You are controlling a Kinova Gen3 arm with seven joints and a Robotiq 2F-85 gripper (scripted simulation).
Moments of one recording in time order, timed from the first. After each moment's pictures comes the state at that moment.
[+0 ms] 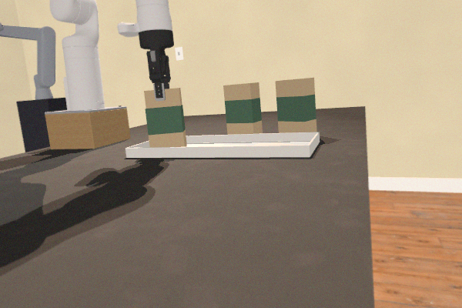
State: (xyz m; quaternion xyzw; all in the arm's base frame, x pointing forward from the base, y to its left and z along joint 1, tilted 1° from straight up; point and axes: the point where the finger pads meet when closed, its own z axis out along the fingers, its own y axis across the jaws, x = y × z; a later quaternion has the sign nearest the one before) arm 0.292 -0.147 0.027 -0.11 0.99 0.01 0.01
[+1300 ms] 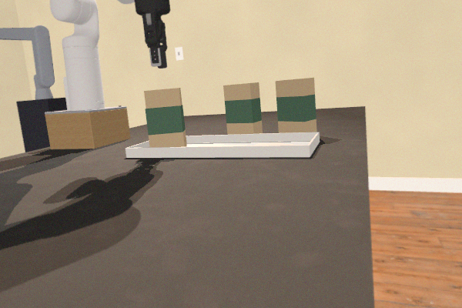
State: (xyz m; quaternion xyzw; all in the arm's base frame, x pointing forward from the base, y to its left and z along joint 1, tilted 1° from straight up) arm 0.291 -0.149 0.101 -0.11 0.99 0.01 0.01
